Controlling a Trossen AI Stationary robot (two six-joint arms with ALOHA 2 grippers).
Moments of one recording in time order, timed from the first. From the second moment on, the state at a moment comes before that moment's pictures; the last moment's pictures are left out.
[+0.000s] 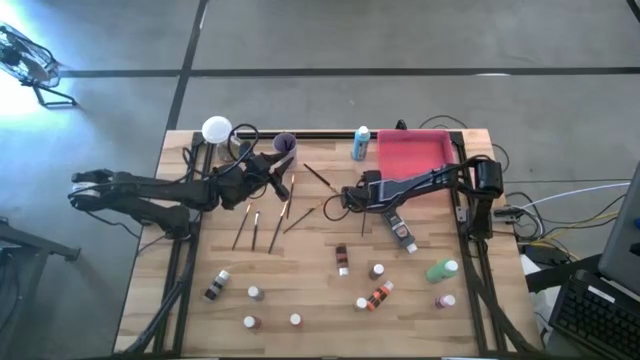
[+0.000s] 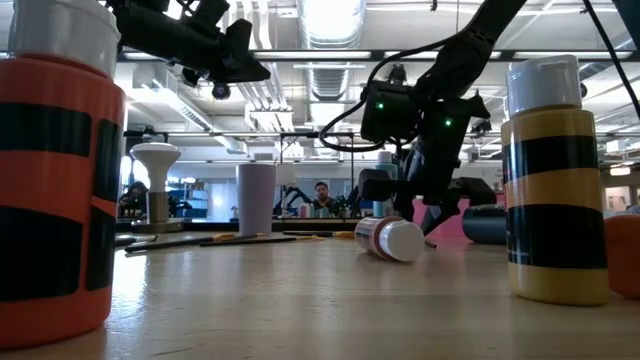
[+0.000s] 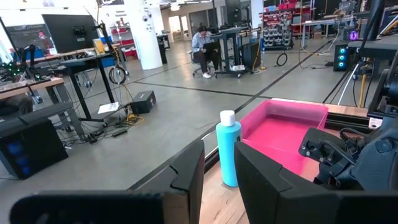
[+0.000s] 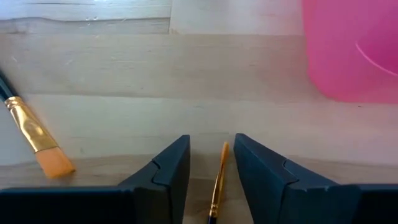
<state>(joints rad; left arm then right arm) 0.12 1.11 0.57 0.56 -0.59 0.11 -0.12 1.89 1.00 -0.46 0.56 1.38</state>
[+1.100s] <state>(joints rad) 0.12 1.11 0.57 0.56 -0.59 0.11 -0.12 1.89 1.00 -0.47 0.55 1.30</state>
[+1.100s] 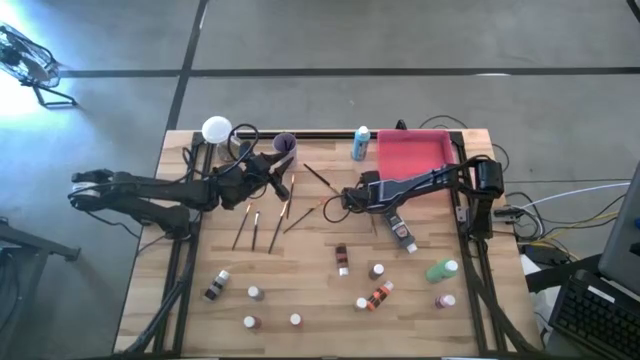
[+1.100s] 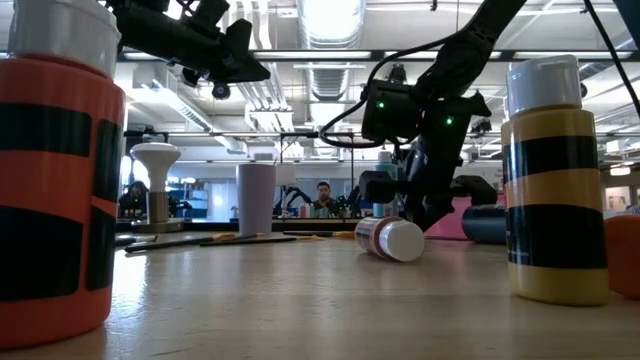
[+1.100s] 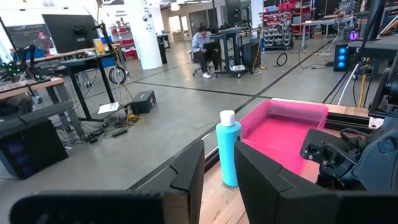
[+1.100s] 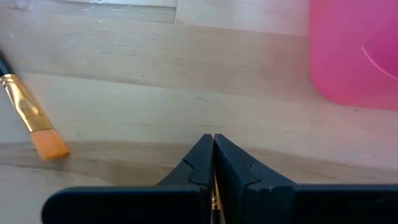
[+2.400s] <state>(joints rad) 0.27 1.23 0.57 0.55 -0.21 -0.05 -0.06 1.87 1.11 -0.60 0.63 1.12</state>
